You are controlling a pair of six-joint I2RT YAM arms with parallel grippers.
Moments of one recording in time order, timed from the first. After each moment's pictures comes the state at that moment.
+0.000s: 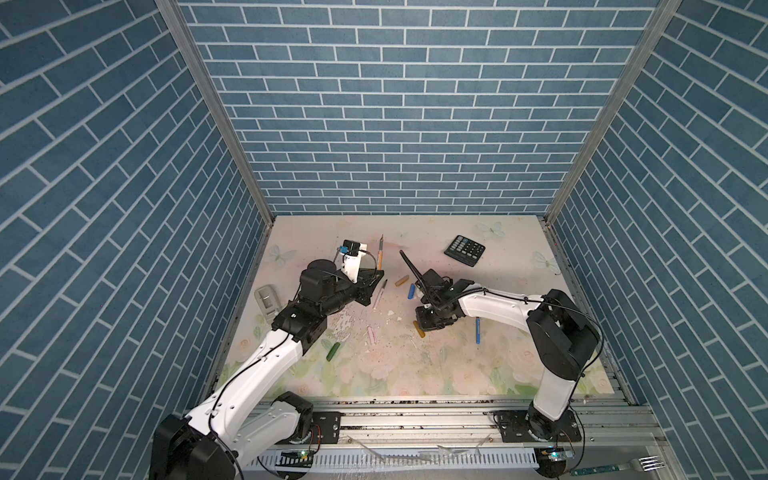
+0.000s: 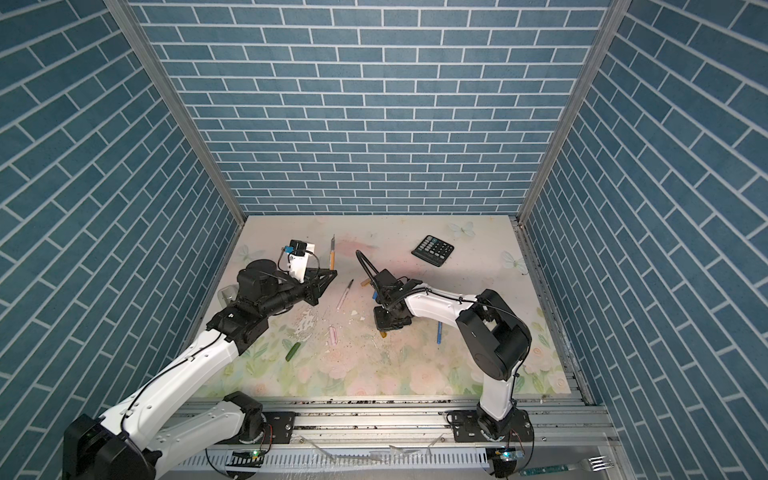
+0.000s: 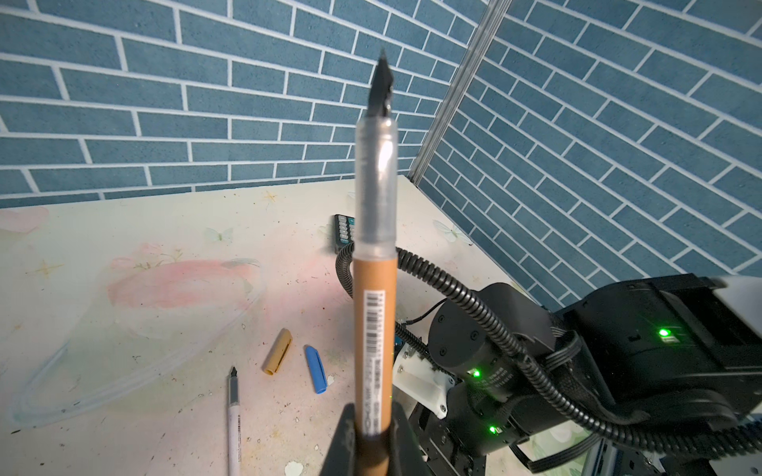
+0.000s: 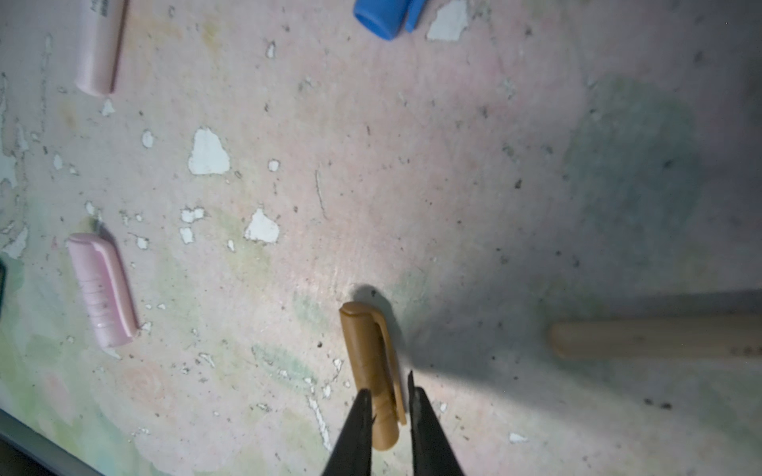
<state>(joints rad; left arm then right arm) -0.44 1.01 0.78 -0.05 0.36 -0.27 0.83 1.82 1.16 -0.60 -0.15 0.53</state>
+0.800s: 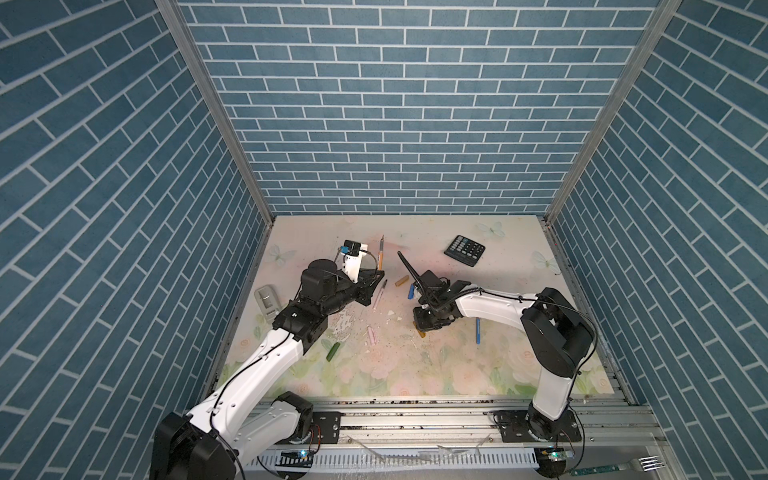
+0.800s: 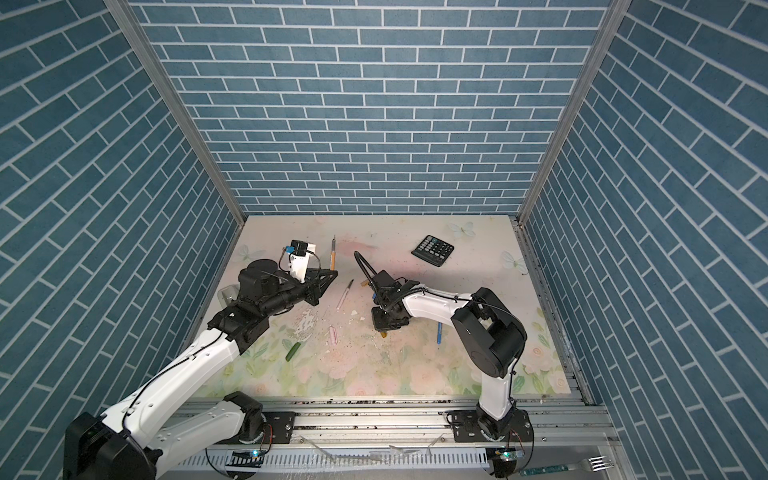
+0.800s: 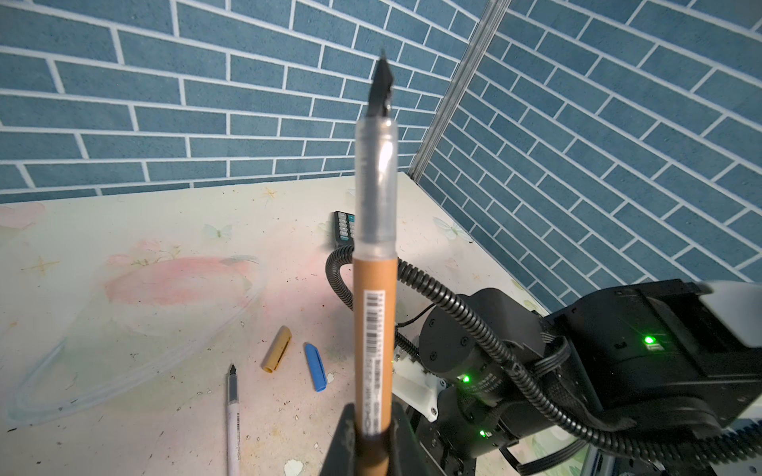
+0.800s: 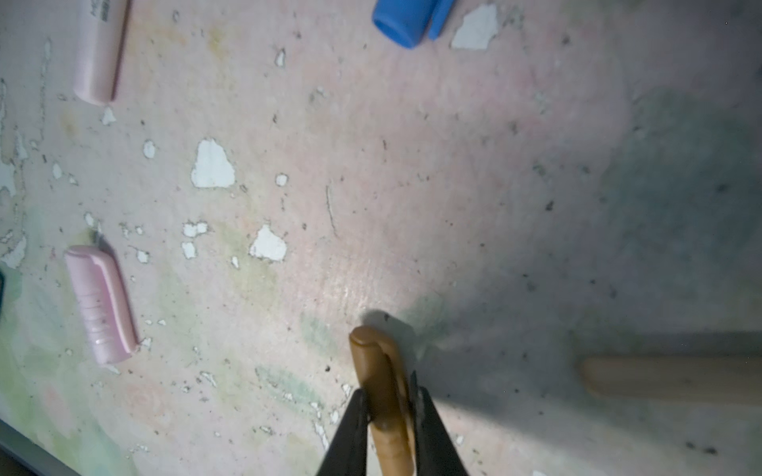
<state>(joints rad) -0.44 1.02 0.78 -0.05 0.37 -0.27 0.85 1.85 1.16 -0.55 -0.16 0.53</state>
